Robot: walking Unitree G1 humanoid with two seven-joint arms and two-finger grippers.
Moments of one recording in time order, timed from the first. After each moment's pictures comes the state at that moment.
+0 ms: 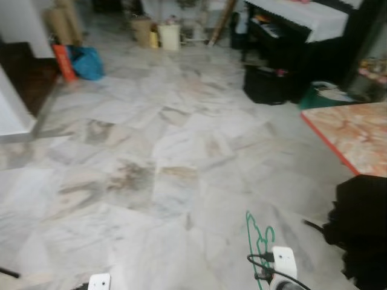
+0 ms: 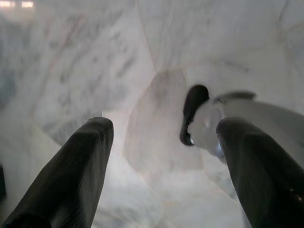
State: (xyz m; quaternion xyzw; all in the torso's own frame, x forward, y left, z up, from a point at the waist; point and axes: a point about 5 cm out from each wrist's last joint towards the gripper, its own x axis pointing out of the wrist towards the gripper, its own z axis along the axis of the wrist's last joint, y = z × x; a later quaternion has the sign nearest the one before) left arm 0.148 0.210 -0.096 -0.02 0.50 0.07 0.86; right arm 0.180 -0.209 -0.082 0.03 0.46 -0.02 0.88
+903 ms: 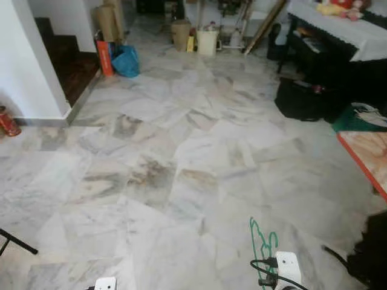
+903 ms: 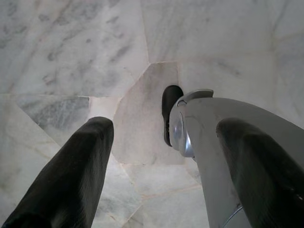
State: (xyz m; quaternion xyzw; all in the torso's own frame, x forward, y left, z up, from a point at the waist) left arm 0.146 0.208 -0.097 -0.02 0.50 0.06 0.86; right arm 0.180 -0.207 -0.083 0.02 0.47 -0.02 0.88
